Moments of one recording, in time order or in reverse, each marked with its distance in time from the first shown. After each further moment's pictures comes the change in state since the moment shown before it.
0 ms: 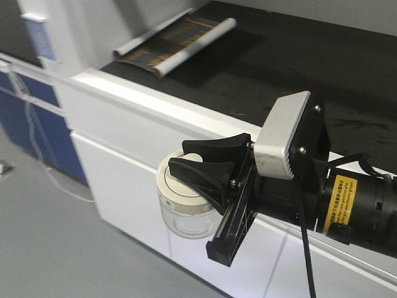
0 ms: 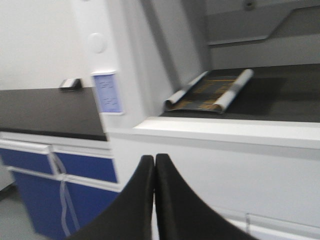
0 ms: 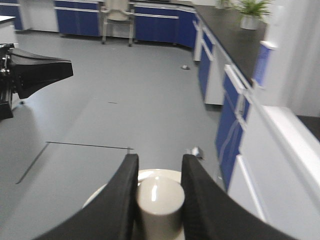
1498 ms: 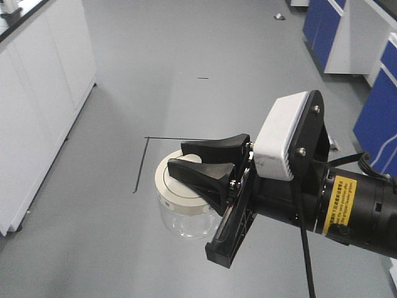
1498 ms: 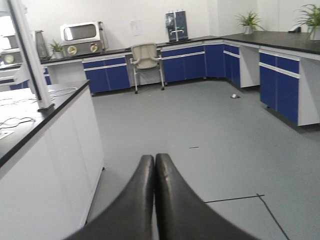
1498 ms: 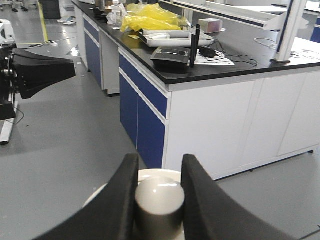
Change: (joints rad) left arm 0.000 0.000 0.000 0.000 0.001 0.000; right arm 0.000 0.000 0.000 0.000 -0.002 0.000
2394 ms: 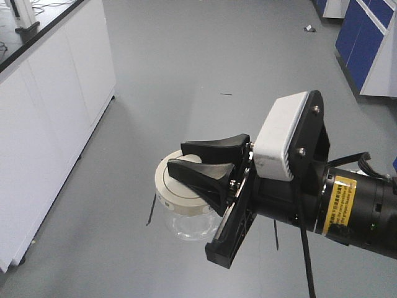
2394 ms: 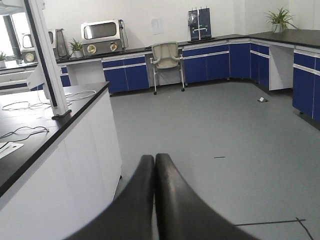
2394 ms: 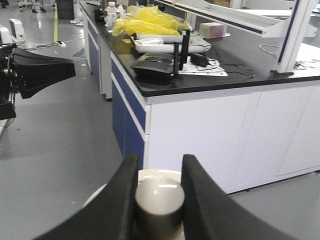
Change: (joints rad) left arm 0.000 0.000 0.000 0.000 0.000 0.000; right arm 0.000 0.000 0.000 0.000 0.000 0.000
